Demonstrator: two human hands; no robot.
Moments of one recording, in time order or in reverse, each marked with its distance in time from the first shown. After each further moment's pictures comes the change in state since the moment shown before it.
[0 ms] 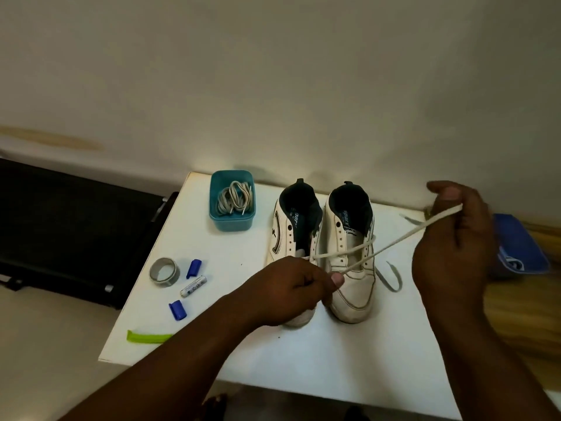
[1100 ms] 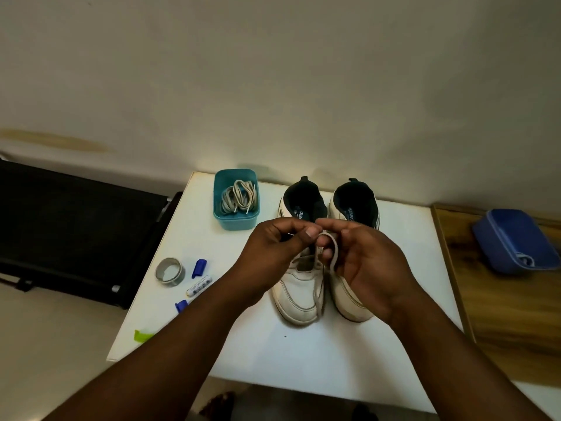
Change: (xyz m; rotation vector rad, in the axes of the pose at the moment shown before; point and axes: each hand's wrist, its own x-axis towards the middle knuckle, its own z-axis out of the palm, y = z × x) left_hand 0.012 0.006 -0.025 -0.555 0.410 -0.078; right_hand -0.034 -0.001 0.047 0.717 -0.769 0.803
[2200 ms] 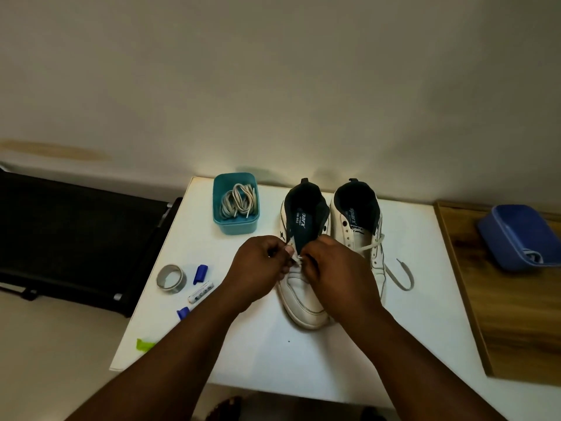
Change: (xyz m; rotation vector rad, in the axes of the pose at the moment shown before) left_hand 0.012 -0.044 -0.021 0.355 0.093 -0.210; right_hand 0.028 0.060 0.004 -1.467 0.158 -0.518
